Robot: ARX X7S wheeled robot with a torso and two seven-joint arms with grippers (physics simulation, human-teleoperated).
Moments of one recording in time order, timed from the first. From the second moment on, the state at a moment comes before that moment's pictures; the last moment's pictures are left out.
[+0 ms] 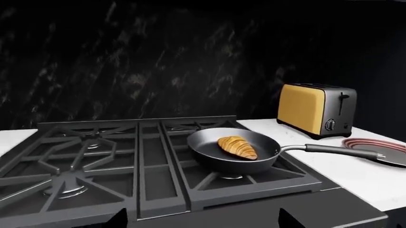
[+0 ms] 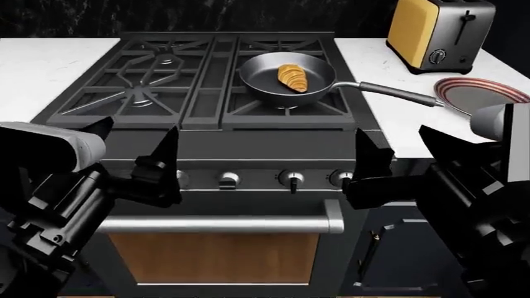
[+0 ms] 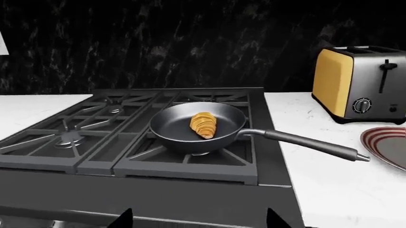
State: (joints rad) left arm -0.48 -0.70 -0.09 0.80 -1.30 -0.89 -0.54; right arm 0.91 1.07 -0.57 -0.83 1.73 0.46 1.07
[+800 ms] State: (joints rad) left arm -0.46 -0.70 -0.10 0.82 -1.29 -0.86 -0.54; right arm 0.80 1.11 -0.54 -0.87 1.68 0.38 1.06
